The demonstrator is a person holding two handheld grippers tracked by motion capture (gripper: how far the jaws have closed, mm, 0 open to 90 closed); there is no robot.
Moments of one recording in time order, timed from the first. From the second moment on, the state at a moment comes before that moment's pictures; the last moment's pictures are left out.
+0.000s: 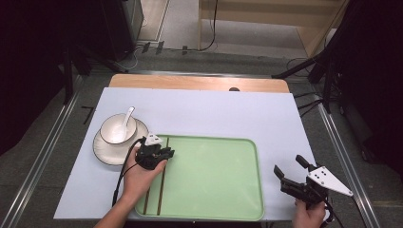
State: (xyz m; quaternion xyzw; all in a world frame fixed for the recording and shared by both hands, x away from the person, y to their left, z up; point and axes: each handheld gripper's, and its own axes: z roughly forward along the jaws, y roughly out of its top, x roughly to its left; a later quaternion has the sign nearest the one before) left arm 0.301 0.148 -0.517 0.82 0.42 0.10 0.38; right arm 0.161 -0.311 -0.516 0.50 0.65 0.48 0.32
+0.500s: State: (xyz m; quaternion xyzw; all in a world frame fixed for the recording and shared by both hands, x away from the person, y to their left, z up) left arm 0.270 0.179 -0.495 0.81 0.33 0.08 0.48; right arm 0.161 -0.311 -0.515 0.50 0.65 0.48 0.32
